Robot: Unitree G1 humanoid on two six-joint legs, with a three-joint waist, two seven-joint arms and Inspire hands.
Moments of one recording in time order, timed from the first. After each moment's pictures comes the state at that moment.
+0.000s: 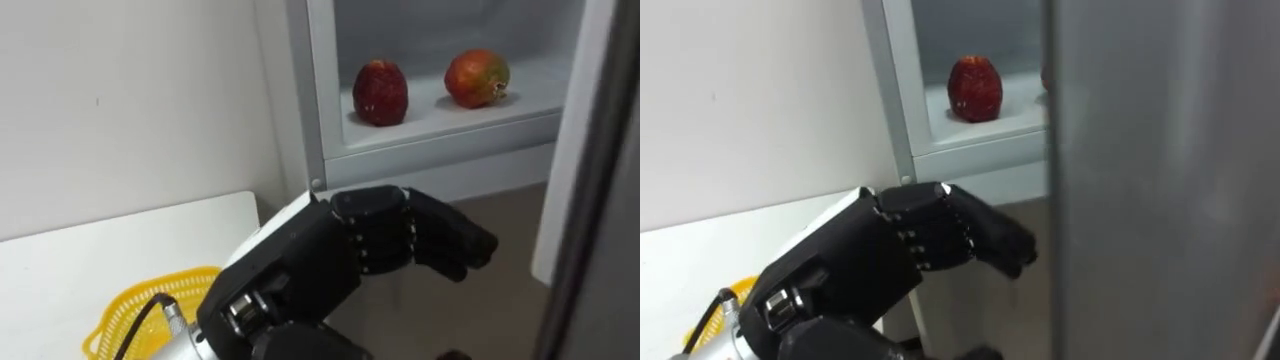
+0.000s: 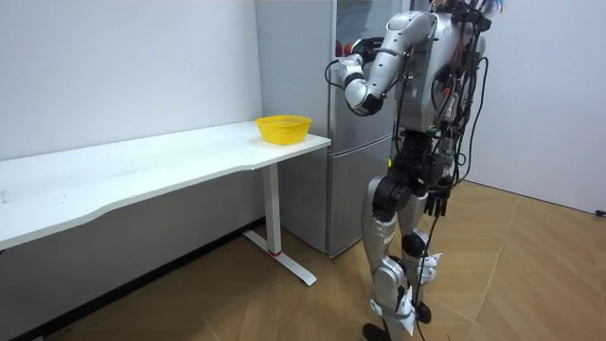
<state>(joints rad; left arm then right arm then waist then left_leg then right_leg) -0.16 0.34 -0.19 -0.51 -0.58 0.13 -0.52 0.02 -0.27 0.02 1.35 -0.27 0.11 0.07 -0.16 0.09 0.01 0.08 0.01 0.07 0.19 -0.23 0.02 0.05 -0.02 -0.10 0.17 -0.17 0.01</state>
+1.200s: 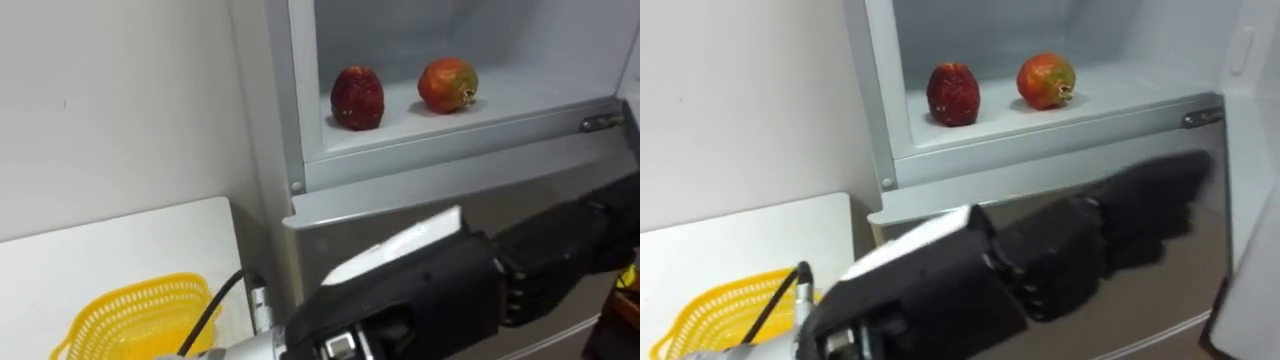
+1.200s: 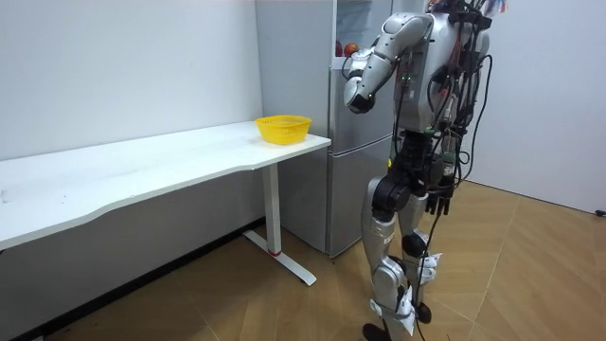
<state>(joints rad) -0.38 0.28 -0.40 -0.56 -0.57 0.13 -0.62 0.00 -0.27 0.07 1.35 -0.32 0.10 0.11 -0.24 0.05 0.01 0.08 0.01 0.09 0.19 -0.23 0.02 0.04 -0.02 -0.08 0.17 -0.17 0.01</state>
